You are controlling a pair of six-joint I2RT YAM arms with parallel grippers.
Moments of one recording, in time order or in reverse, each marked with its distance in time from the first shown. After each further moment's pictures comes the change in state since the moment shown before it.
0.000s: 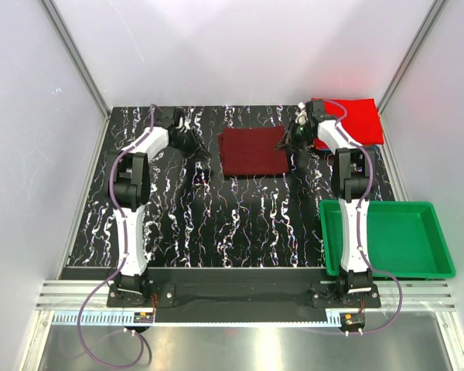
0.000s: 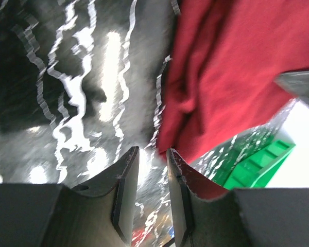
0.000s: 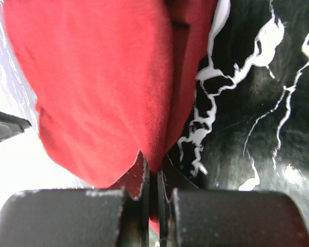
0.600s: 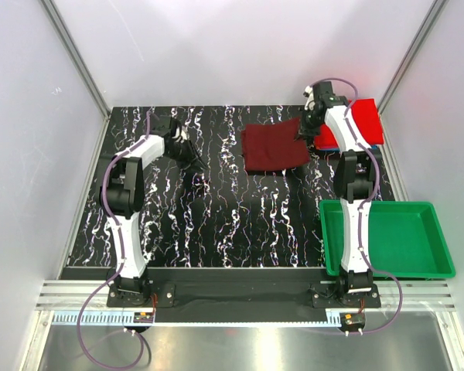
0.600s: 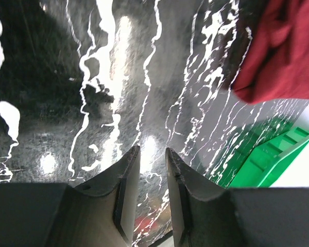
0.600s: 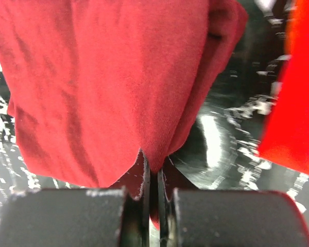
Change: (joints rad) left arm 0.008 -0.145 -0.224 0.013 -0.019 0.052; right arm -0.011 -0.026 0.278 -0.337 0.345 -0.244
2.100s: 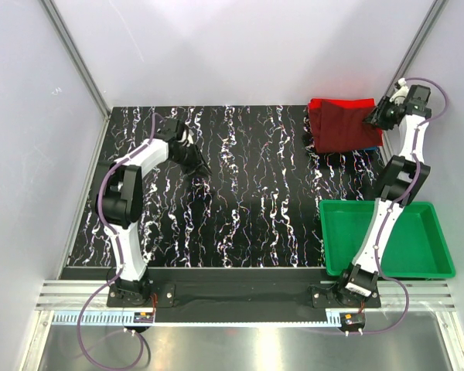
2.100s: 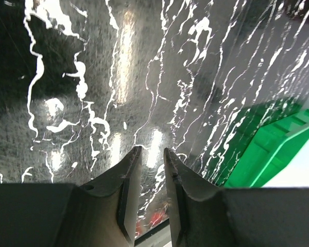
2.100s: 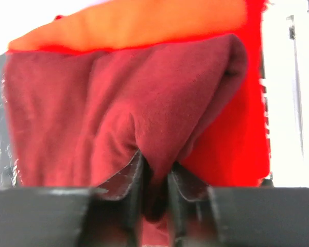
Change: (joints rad) left arm -0.070 -0.124 -0.107 -0.014 -0.023 -0.010; right arm -0.495 0.177 0.295 0.143 -0.291 -0.101
